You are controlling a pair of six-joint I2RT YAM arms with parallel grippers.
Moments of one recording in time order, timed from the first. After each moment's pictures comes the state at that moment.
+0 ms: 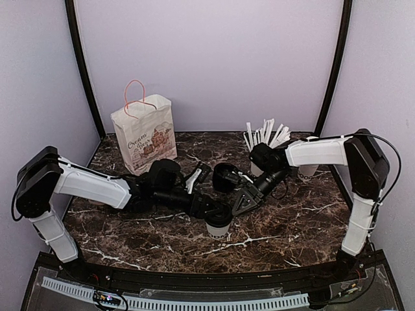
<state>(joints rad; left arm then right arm) -0.92 1.69 0.85 0.30 0.41 -0.45 0.64 1.89 1.25 -0.85 -1.05 -0.12</state>
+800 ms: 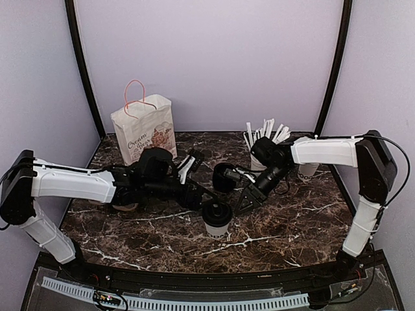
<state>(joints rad) -0.92 1.53 0.89 0.12 0.26 -0.31 0.65 1.81 1.26 -0.85 -0.84 -0.29</state>
